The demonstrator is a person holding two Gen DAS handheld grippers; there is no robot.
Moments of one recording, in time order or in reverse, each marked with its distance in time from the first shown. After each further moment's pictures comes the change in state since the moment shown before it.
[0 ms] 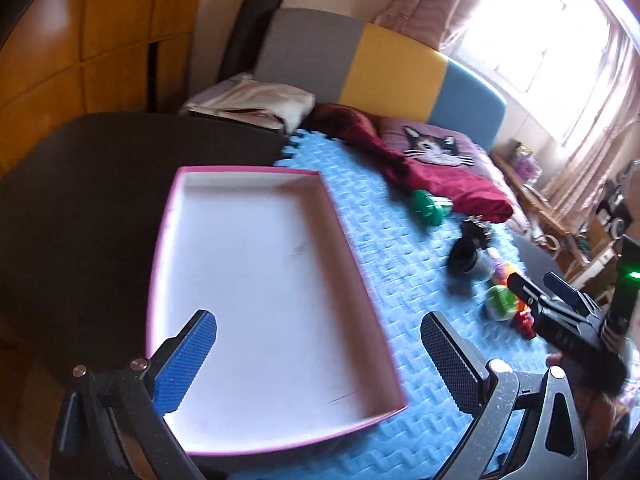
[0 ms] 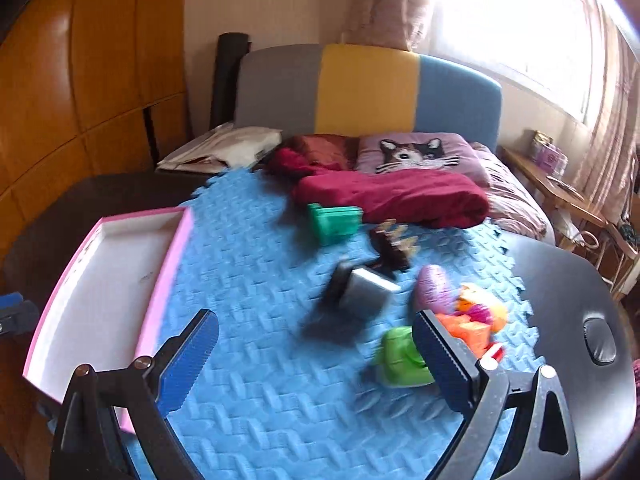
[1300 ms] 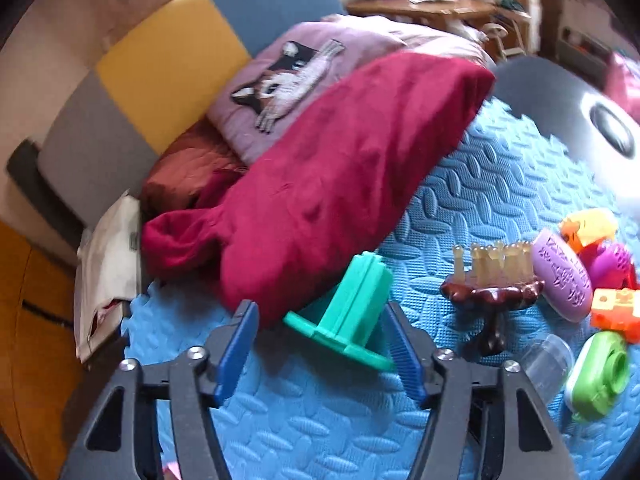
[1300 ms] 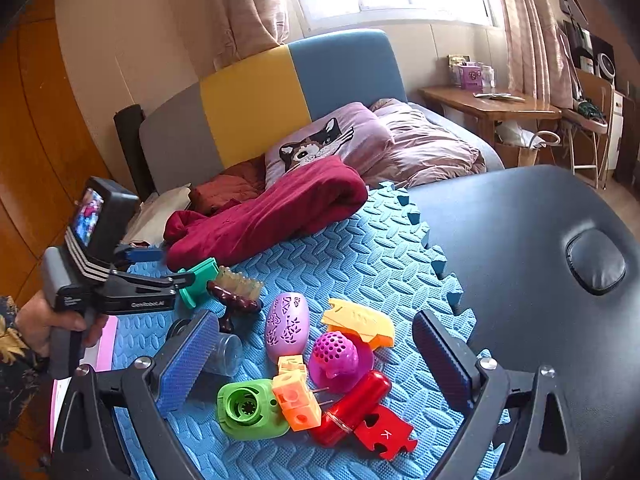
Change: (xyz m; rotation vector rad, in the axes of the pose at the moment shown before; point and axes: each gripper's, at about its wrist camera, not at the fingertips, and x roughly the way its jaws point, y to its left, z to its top) left arm 0.261 -0.231 0.113 0.949 0.190 0.079; right arm 0.015 -0.153 -0.003 0.413 -0.021 0.005
